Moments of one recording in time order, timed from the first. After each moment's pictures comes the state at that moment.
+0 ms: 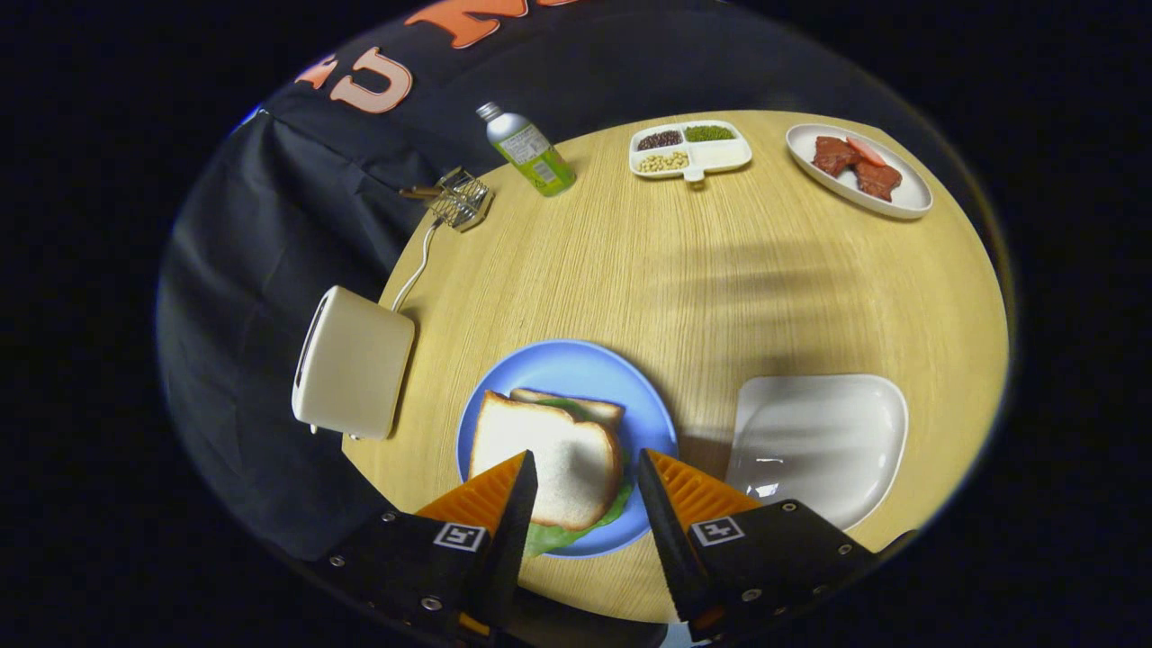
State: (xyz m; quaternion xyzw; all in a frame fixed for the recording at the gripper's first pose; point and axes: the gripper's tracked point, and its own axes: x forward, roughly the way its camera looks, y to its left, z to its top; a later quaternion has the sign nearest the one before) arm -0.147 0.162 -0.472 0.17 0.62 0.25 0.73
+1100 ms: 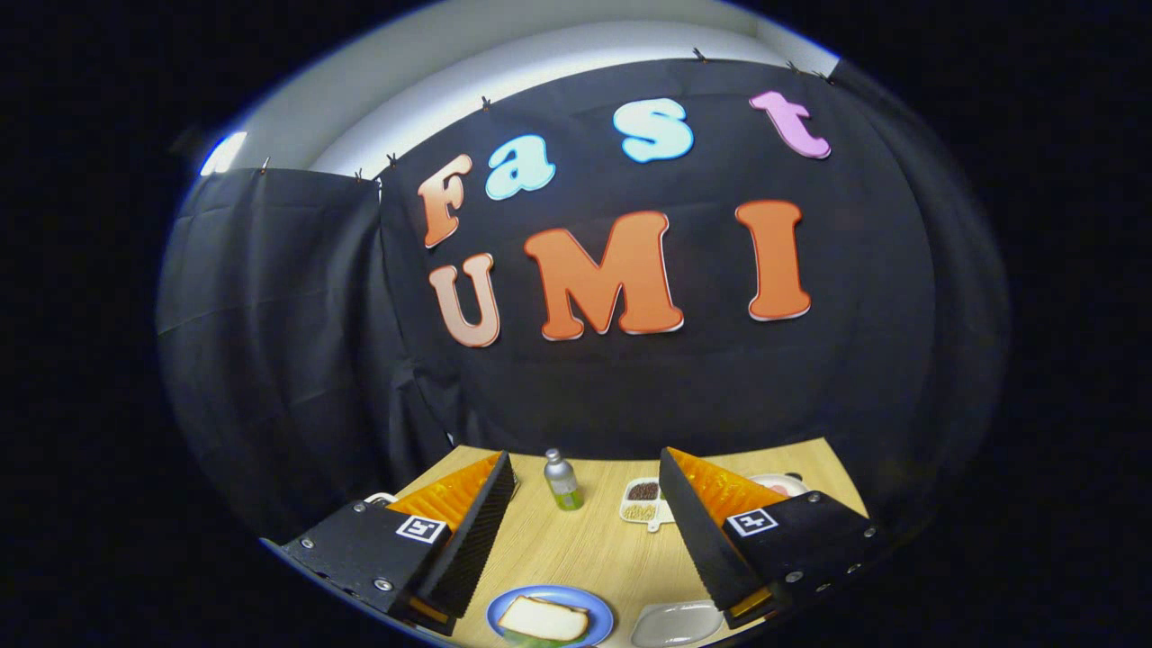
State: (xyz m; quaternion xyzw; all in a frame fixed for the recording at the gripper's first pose) arm 0.020 0.085 -0.133 0.13 0.18 0.17 0.96
